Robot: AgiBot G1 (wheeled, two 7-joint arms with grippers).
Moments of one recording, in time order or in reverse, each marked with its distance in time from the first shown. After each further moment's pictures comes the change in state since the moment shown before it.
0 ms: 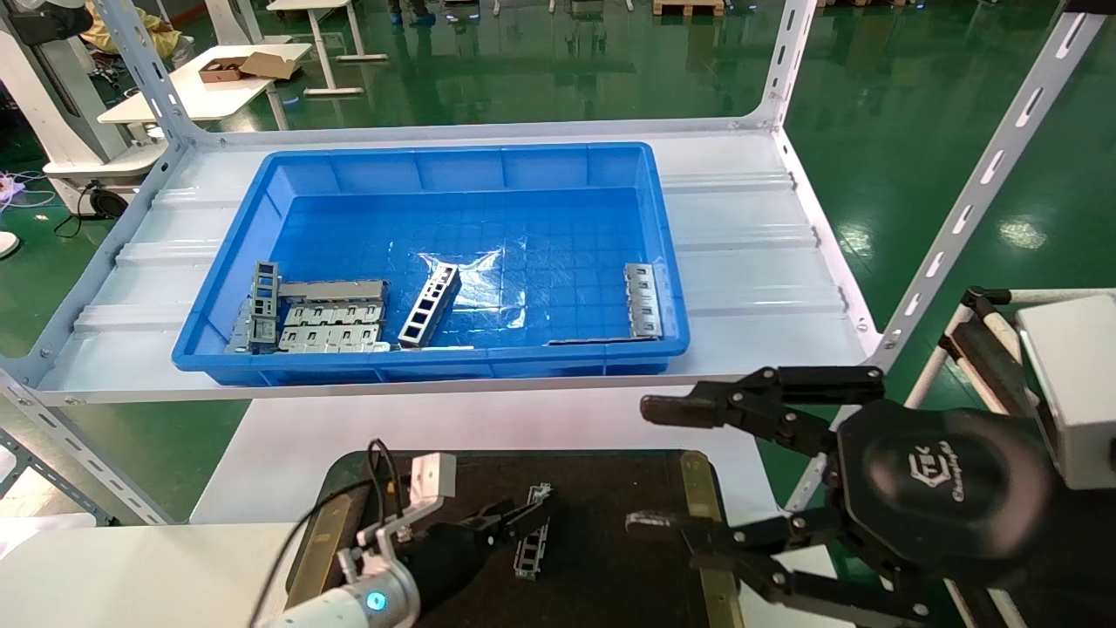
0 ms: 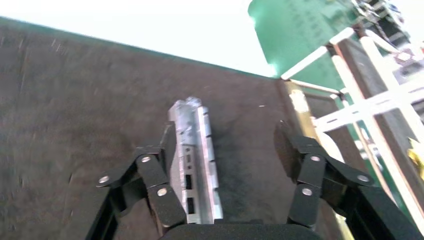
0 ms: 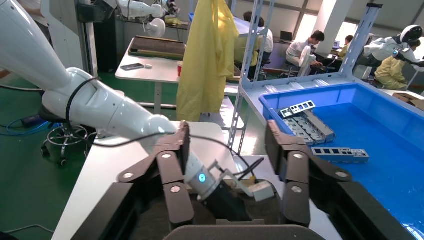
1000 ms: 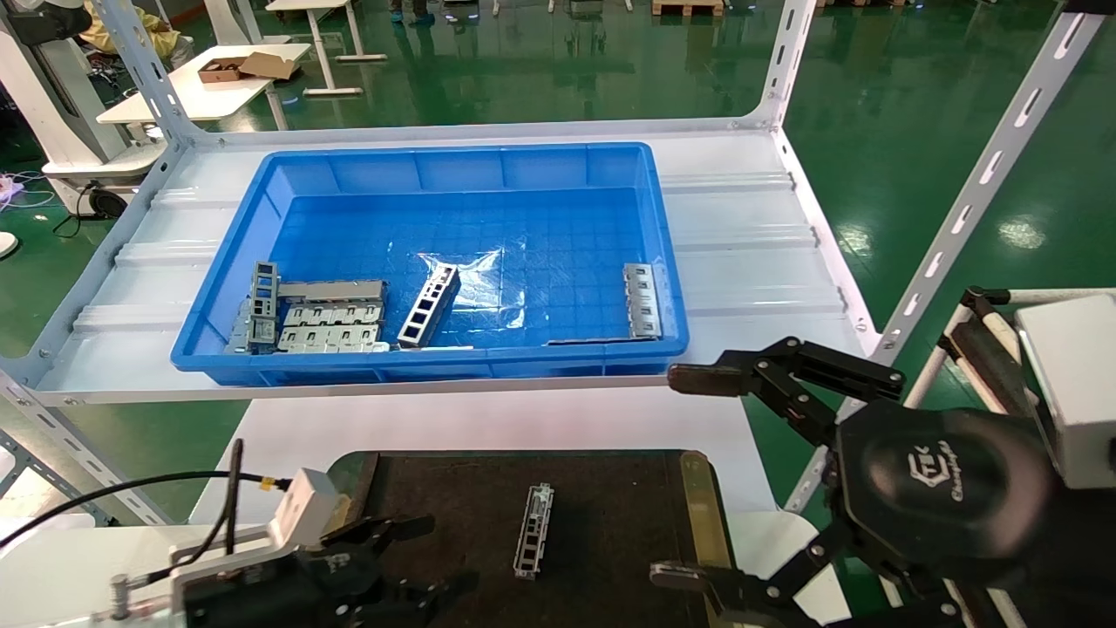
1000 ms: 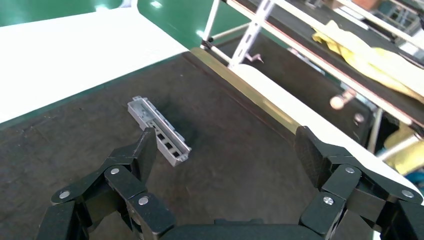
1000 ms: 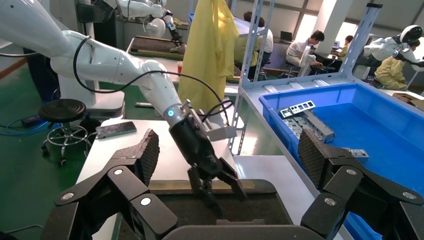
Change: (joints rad) left arm -0.015 -0.368 -0.165 -0.020 -0.232 0.711 0.570; right arm 0.000 0.001 -0.002 0.000 0.001 0.001 -0.001
